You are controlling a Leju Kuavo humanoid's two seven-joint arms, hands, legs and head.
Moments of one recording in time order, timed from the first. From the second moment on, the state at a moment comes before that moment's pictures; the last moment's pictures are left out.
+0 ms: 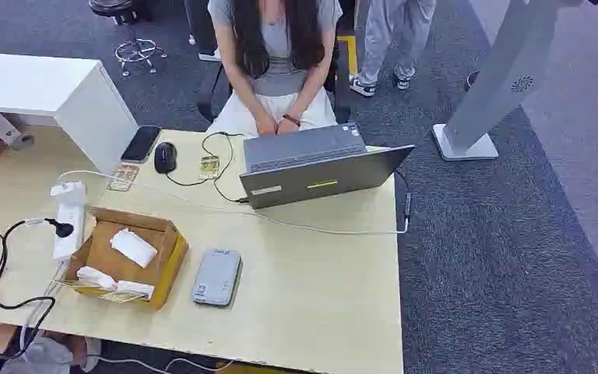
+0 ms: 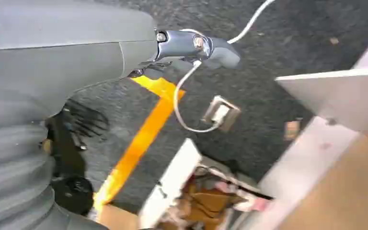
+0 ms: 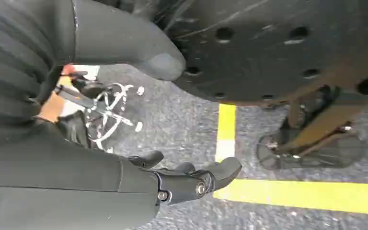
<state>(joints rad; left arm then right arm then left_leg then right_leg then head) 0.07 -0.09 0.74 -0.36 0.00 -0.28 -0.63 0.07 0.01 0.74 -0.04 -0.91 0.14 -0.12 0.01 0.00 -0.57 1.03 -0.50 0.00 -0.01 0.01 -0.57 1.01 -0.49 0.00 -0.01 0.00</state>
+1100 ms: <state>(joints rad) 0.37 -0.31 0.63 -1.38 -0.16 -0.28 -0.65 0.08 0.05 0.82 0.02 -1.05 0.14 -0.15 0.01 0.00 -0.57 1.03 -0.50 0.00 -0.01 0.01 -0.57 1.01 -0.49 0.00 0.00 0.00</state>
